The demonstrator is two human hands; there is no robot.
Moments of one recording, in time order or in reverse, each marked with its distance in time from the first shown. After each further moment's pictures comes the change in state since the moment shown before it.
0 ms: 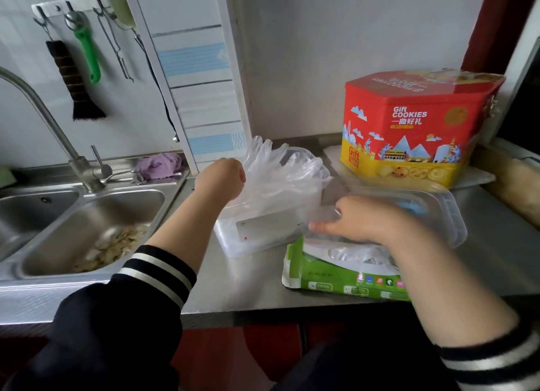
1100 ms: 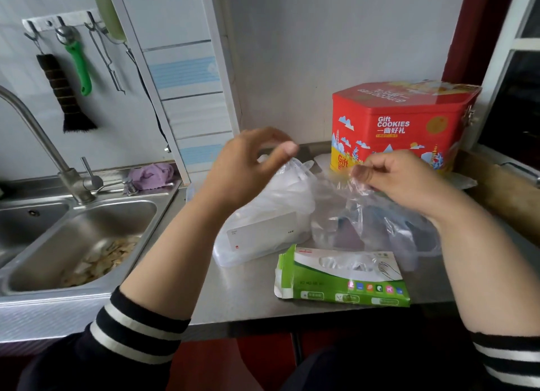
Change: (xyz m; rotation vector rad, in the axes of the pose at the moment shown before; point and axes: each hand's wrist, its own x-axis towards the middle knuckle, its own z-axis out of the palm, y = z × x) left_hand -0.072 0.066 -0.069 -0.619 0.275 0.500; right_hand -0.031 0.041 -0.047 0.677 0.461 -0.273
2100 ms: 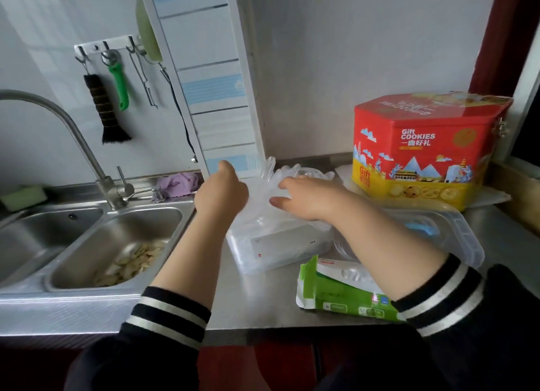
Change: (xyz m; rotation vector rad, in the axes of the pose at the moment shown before) left_hand -0.003 -0.074 -0.009 0.514 0.023 -0.685; right_hand 0.062 -0.061 0.112 -0.719 -0.373 -0.008
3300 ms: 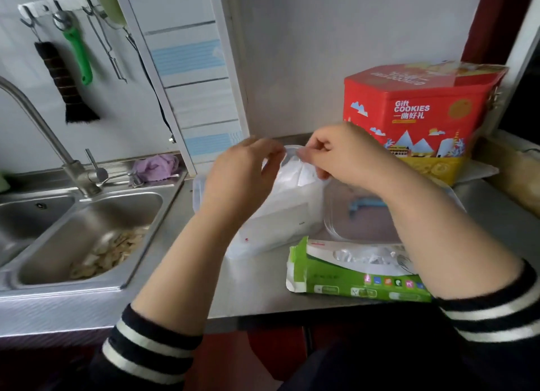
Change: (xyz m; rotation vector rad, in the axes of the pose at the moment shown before) left_hand -0.040 0.029 0.000 -0.211 0.277 0.672; right_hand -0.036 0.040 -0.027 0.530 0.326 -0.029
